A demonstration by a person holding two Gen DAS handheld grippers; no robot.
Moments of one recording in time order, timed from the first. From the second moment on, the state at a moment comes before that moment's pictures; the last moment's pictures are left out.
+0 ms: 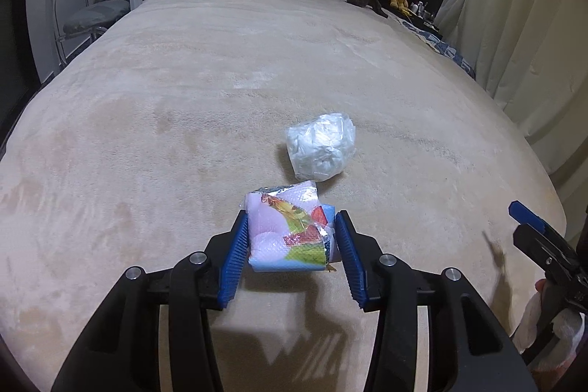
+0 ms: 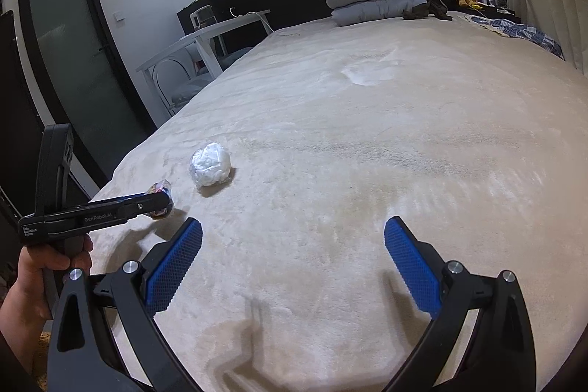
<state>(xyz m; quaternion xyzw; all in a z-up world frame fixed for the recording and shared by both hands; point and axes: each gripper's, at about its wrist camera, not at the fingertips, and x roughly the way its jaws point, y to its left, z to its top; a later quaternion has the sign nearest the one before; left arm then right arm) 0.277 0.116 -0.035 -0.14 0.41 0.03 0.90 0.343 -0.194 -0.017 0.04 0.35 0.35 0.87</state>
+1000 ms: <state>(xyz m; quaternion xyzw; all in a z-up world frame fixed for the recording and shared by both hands) 0.236 0.170 -0.020 -0.16 0.37 0.06 0.91 0.400 -0.003 -0.048 -0.04 0.39 0.39 0.84</state>
